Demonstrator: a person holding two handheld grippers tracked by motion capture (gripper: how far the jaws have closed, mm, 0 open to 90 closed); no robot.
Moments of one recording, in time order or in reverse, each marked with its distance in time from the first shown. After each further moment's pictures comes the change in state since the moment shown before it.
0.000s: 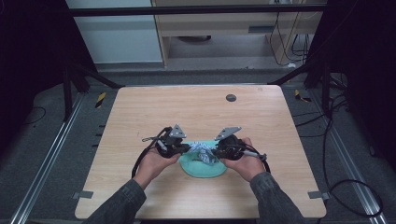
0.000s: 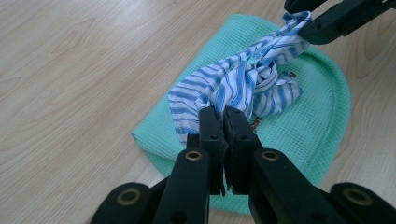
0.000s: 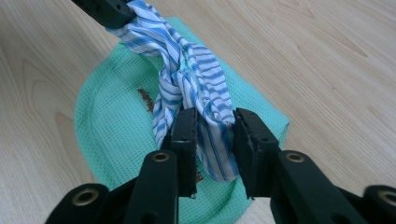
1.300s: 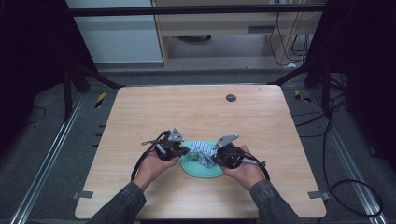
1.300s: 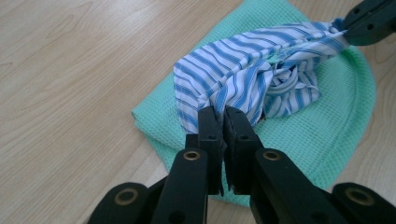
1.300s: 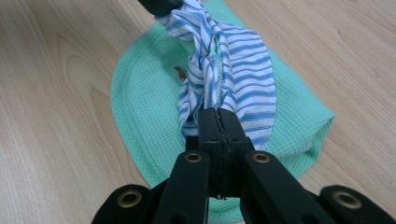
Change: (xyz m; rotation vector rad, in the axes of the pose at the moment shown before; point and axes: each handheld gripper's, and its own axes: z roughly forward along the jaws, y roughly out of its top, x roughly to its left) left arm 0.004 -0.016 0.012 -0.005 0.010 0.000; right arm 0.019 -0.012 -0.001 0.026 0.053 -0.032
